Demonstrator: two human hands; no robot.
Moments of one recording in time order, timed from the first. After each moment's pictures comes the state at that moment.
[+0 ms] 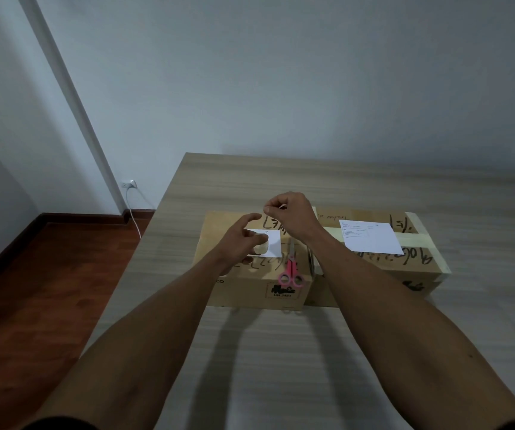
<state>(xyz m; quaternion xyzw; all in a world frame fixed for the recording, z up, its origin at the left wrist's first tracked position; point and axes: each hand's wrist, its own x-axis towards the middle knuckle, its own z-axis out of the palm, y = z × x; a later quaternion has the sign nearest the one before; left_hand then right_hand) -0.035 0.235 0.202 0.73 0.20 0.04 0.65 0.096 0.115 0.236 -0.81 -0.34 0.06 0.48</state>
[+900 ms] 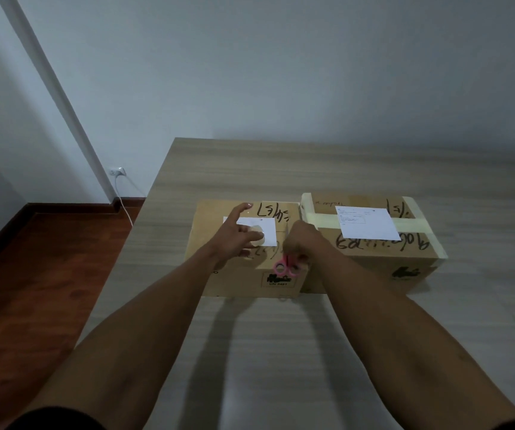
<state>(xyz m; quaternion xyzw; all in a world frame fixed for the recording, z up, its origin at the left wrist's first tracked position) -0.026 0.243 0.178 0.70 0.21 0.02 0.69 0.085 0.091 0.192 -0.95 -0.14 0.24 0.14</state>
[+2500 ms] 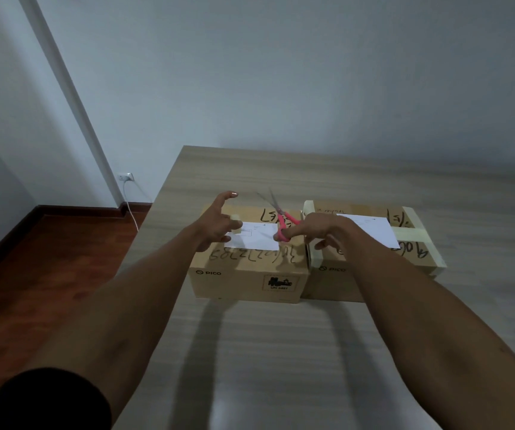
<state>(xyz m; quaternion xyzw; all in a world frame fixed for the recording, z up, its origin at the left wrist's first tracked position) -0.032 0.286 0.208 0.74 0.24 0.03 0.63 0.110 0.060 0.250 -0.86 -0.17 0.39 0.27</state>
